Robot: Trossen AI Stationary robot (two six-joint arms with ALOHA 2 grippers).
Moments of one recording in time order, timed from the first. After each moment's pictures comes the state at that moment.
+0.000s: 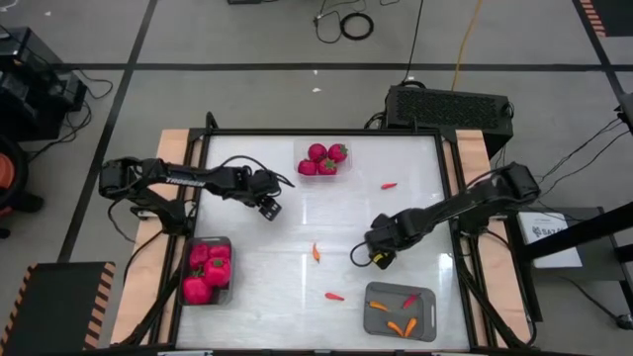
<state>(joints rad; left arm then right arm) 0.23 1.45 0.75 -0.55 -0.12 -0.62 0.27 1.58 0.89 -0.86 0.02 1.08</state>
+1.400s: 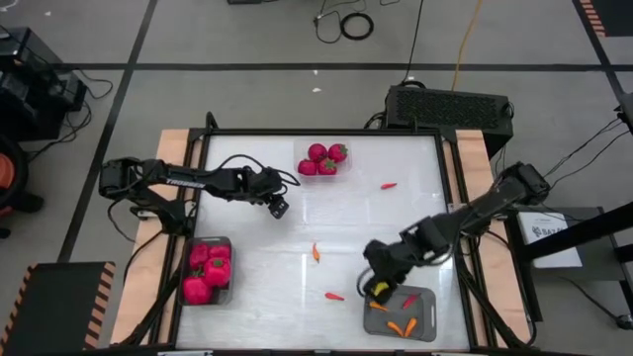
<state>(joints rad) 0.21 1.45 0.74 -0.35 -0.17 -0.53 0.48 1.51 1.26 -0.79 -0.23 1.31</state>
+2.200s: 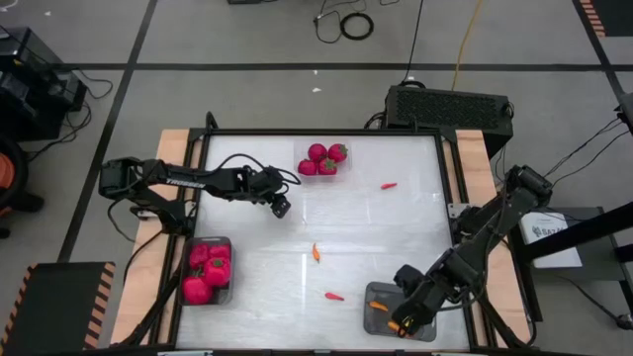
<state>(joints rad) 0.21 1.45 0.74 -0.29 -0.16 -0.54 0.78 1.52 1.26 -0.94 -0.18 1.67</state>
